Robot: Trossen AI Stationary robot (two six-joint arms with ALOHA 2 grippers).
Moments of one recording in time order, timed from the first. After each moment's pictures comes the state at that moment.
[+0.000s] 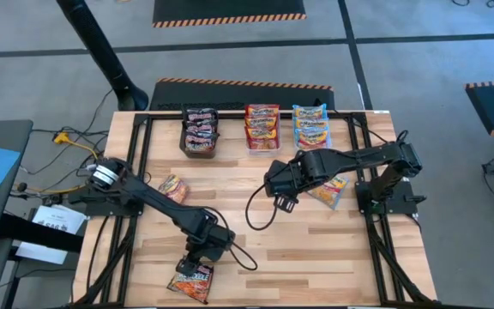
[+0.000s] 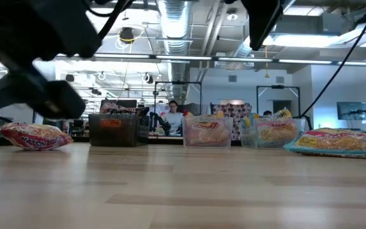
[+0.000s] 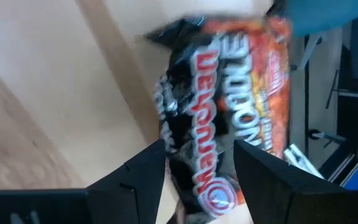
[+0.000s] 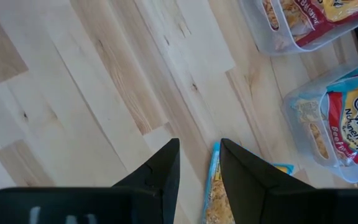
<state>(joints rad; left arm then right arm) -0.42 1.85 1.17 -0.69 0.54 -0.14 0.17 1.73 1.71 -1.40 0.31 0.59</state>
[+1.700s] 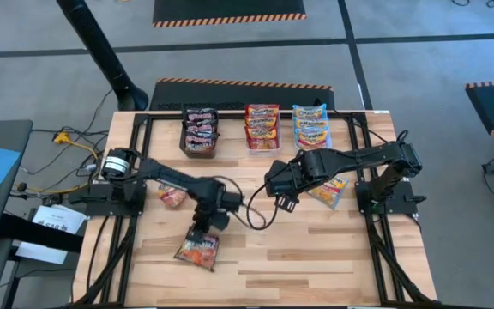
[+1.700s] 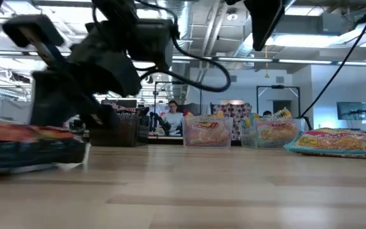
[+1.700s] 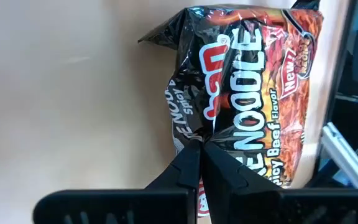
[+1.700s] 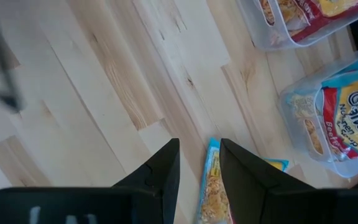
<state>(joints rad) -0.13 1.90 1.17 -0.88 0.53 0.14 0.17 1.73 1.71 -1.43 0.32 0.59</state>
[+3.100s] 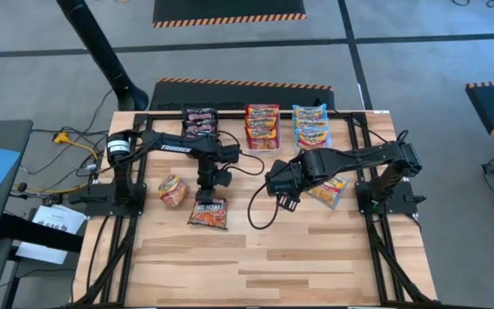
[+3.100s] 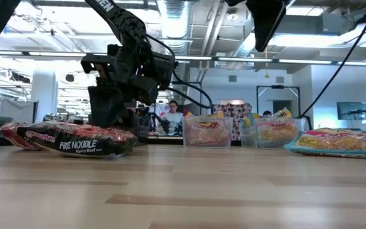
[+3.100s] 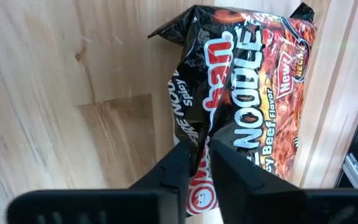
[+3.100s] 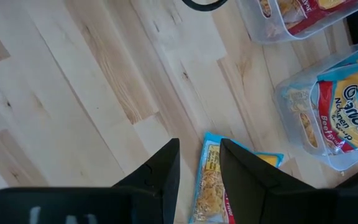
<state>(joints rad) 0.28 1.89 1.22 -0.99 0.46 0.32 0.16 1.73 1.71 -1.46 0.32 0.59</state>
